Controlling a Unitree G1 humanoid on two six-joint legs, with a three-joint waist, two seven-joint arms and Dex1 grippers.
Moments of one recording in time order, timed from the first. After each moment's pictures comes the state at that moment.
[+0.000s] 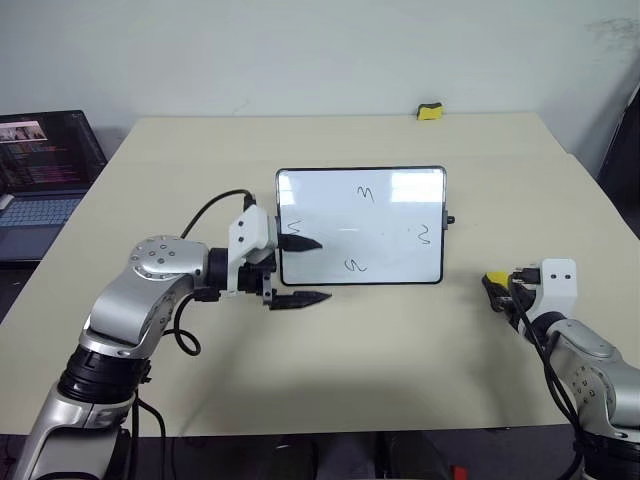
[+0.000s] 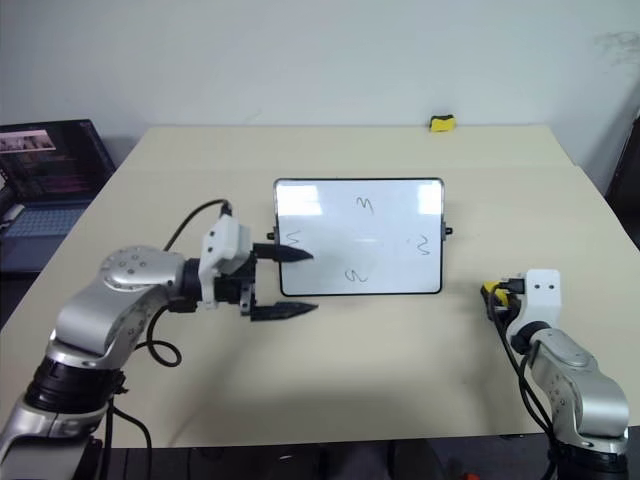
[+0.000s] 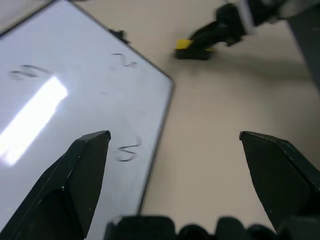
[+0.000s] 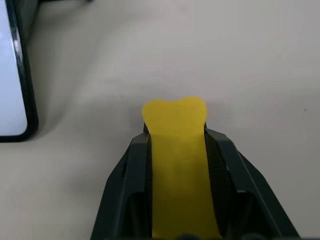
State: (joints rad) left arm -0.47 0.73 -0.07 -0.22 -0.44 0.46 -1.05; right arm -0.05 -0.41 -0.31 -0.37 0.39 0.82 0.18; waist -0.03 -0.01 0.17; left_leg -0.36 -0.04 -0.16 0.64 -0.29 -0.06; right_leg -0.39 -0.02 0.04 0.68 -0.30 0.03
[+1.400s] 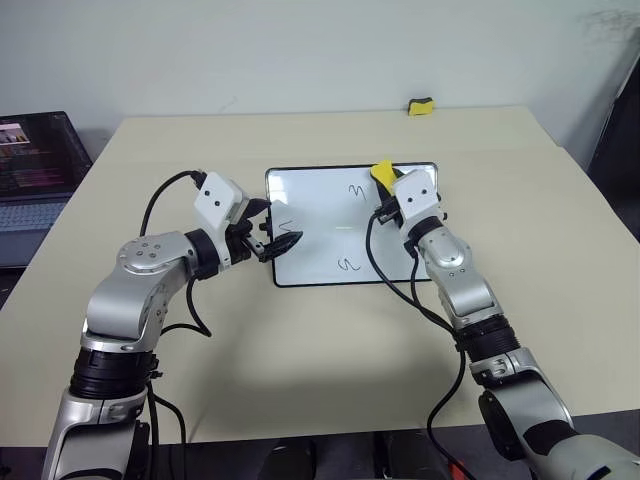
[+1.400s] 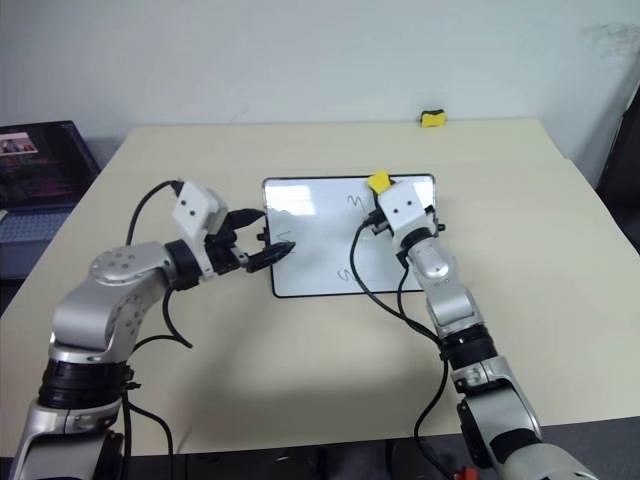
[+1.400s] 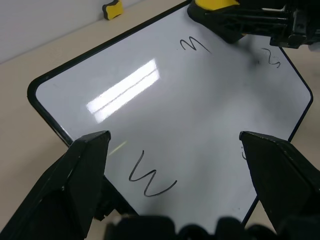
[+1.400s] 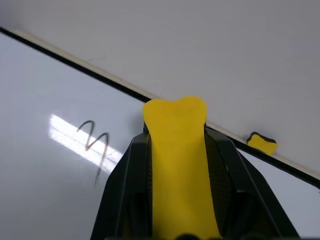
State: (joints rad) left arm -0.48 0.65 0.06 -0.18 -0.38 0.61 -0.74; right arm -0.69 -0.17 0.18 0.32 -0.14 -0.01 0.16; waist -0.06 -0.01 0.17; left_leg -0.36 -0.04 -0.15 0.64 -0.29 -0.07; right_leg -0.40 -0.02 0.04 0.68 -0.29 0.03
